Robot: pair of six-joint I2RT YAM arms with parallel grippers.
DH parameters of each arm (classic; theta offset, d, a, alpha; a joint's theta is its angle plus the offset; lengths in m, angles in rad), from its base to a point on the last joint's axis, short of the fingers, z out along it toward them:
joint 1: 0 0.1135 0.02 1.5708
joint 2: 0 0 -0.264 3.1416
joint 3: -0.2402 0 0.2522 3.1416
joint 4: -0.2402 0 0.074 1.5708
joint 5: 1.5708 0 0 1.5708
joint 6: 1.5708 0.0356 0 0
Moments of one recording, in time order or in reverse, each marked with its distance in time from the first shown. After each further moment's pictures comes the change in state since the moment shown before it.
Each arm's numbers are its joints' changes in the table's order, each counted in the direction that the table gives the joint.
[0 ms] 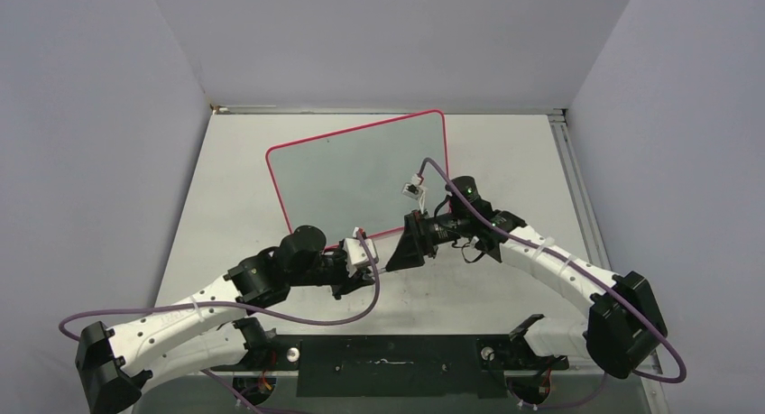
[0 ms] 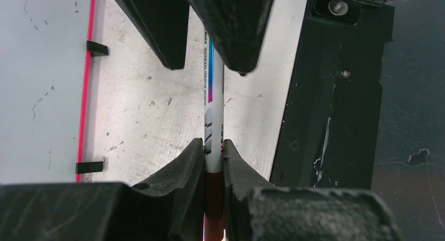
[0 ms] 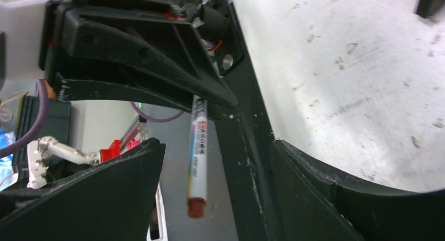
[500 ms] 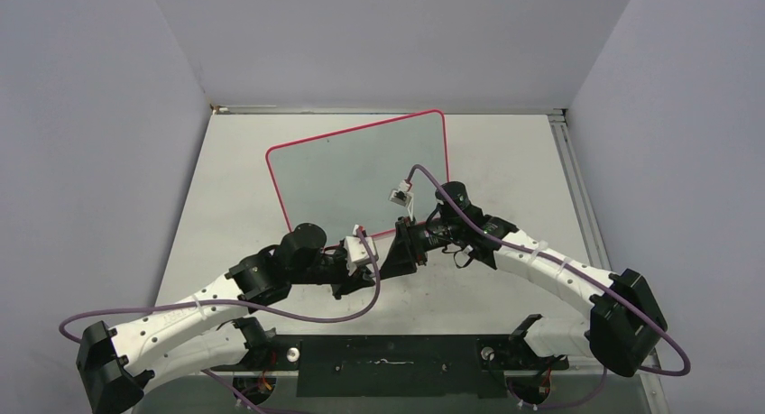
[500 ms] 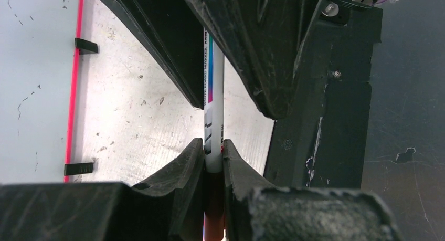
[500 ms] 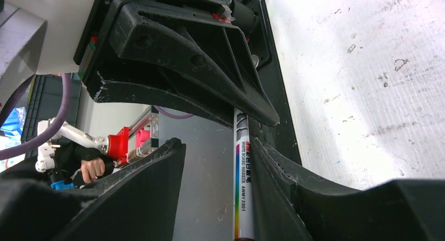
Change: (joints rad) left arm 0.023 -0.016 0.000 0.004 0.053 -0.020; right arm 0.115 -0.004 0.008 0.141 -0.021 0.094
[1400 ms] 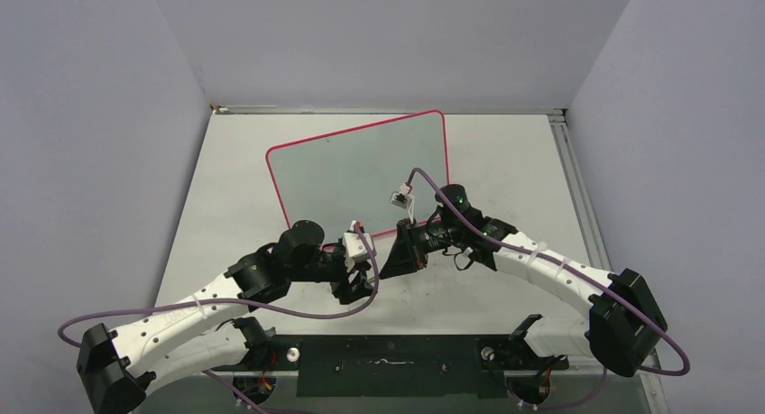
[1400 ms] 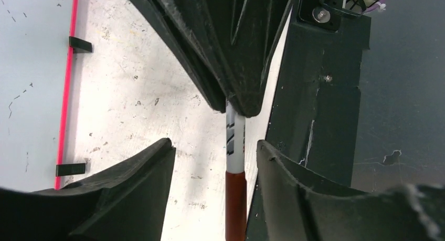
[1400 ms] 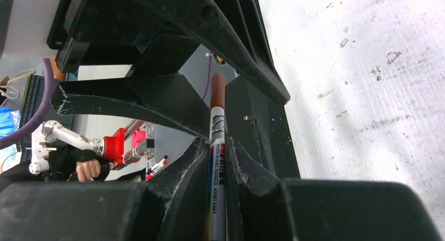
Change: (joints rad) left arm 0.033 -0.002 -0.001 0.005 0.054 -0.029; right arm -0.003 0.000 0.027 0.019 0.030 -0.002
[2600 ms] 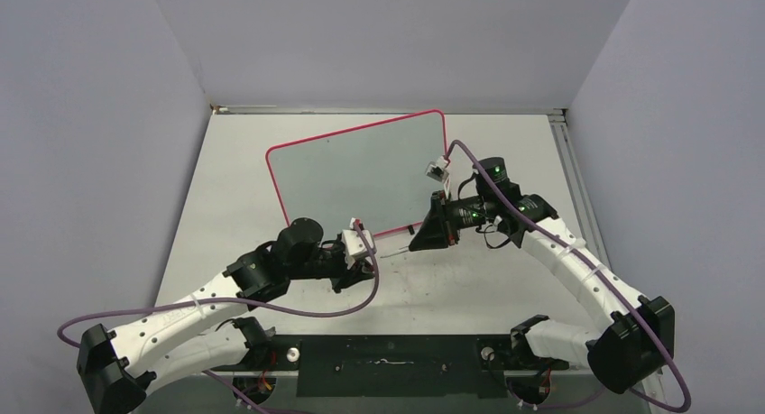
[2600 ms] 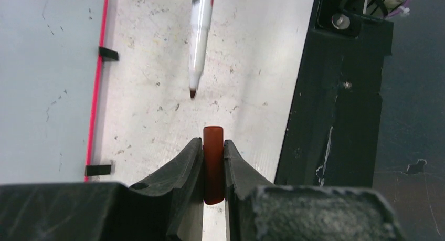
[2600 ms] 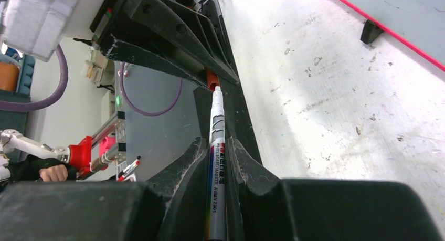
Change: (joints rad) left arm 0.005 -0.002 -0.021 0.024 -0.045 0.042; right arm -0.231 0.067 -0.196 -0.458 -0.083 -0.346
